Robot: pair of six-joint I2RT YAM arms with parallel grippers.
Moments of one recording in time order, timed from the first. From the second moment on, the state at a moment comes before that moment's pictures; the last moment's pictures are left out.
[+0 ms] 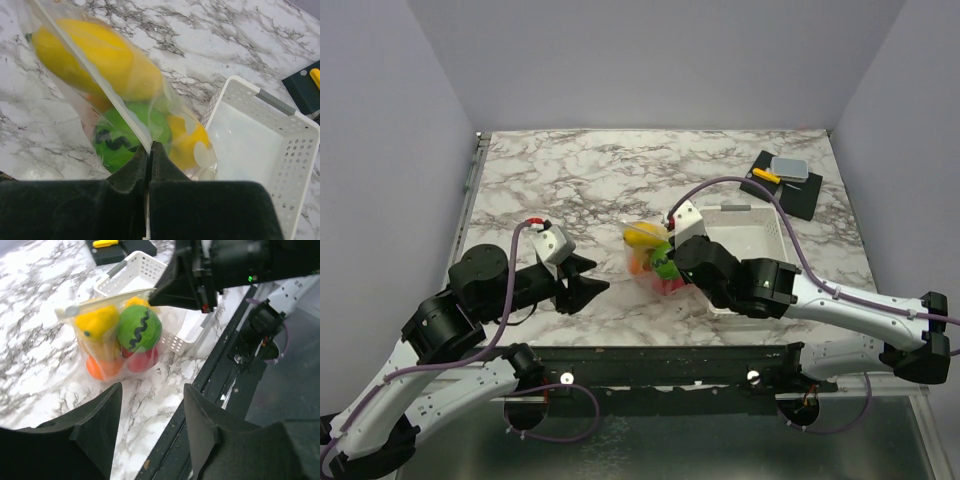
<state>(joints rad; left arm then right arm) -0.85 0.58 1.06 -0.69 0.24 -0.10 1.23 1.20 1.16 -0.57 0.72 0.23</state>
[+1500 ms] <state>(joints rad) -0.85 0.83 1.13 -0.63 0.40 -0.02 1.23 1.20 1.34 -0.71 0.14 0.09</state>
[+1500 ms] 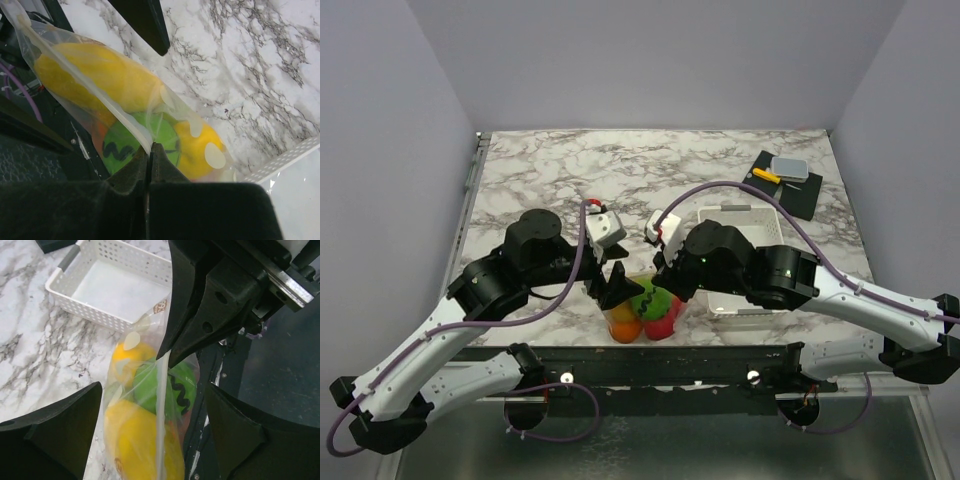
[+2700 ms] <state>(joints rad) -0.89 0.95 1.13 -0.62 0.56 0.03 1.23 1.15 1.34 -0.72 0.06 0.08</state>
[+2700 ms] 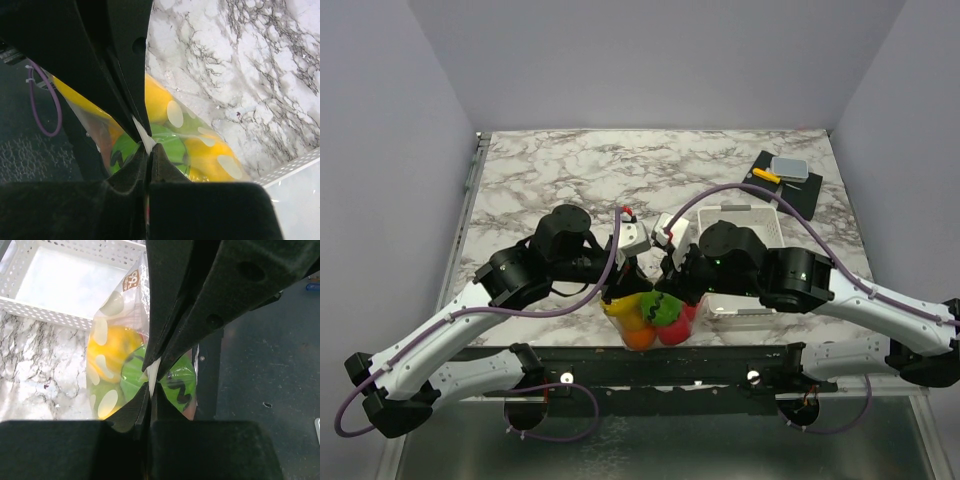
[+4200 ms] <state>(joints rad) -0.86 1.14 1.23 -0.52 -0.45 0.18 1.24 0.91 1.07 -0.64 0.74 0.22</state>
